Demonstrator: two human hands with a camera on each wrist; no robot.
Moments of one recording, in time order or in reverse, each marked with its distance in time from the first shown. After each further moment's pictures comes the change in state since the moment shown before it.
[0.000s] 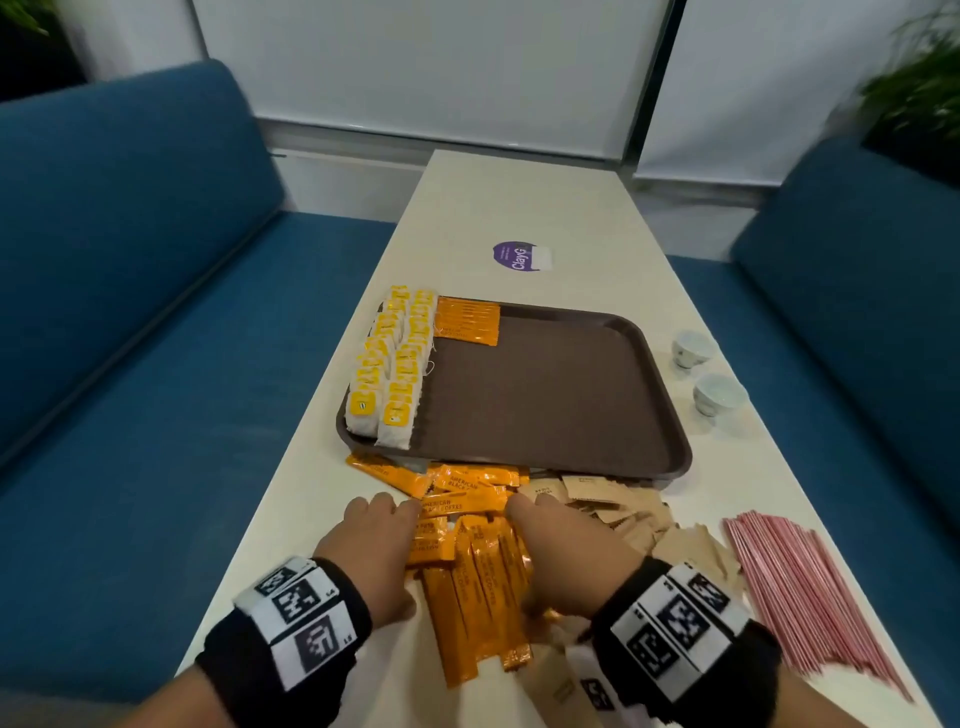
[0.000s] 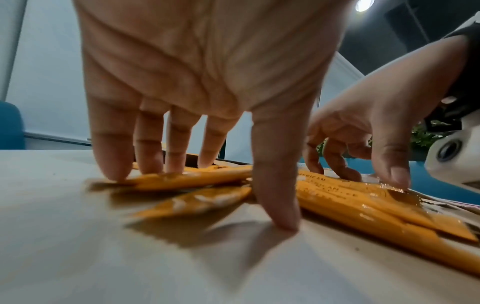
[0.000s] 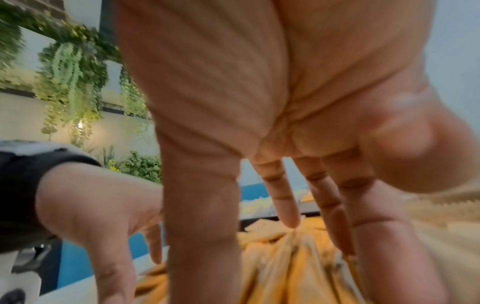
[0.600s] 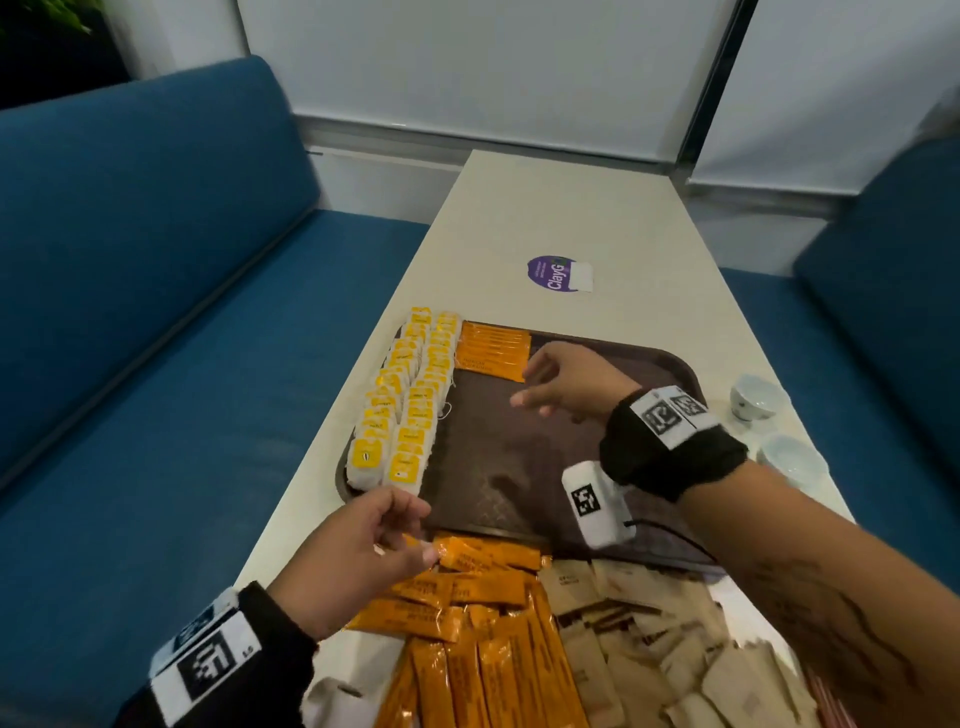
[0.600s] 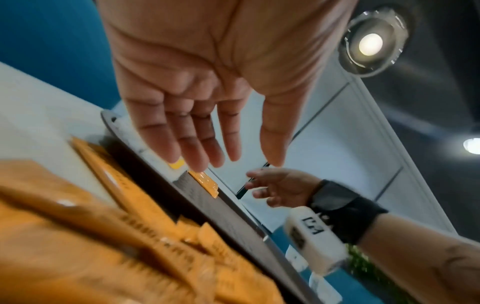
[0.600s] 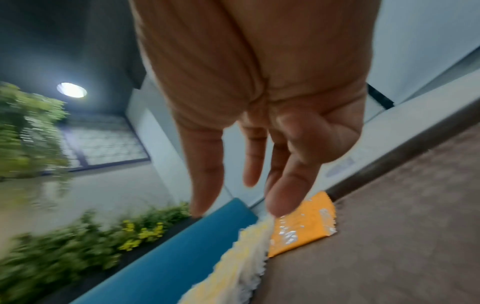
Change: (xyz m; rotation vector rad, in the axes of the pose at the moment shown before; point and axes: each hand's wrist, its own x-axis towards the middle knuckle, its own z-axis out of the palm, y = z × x) left_hand 0.039 -0.029 -0.035 -1.101 0.174 0.003; right_hand 0.166 0.038 -0.137 0.635 0.220 -0.104
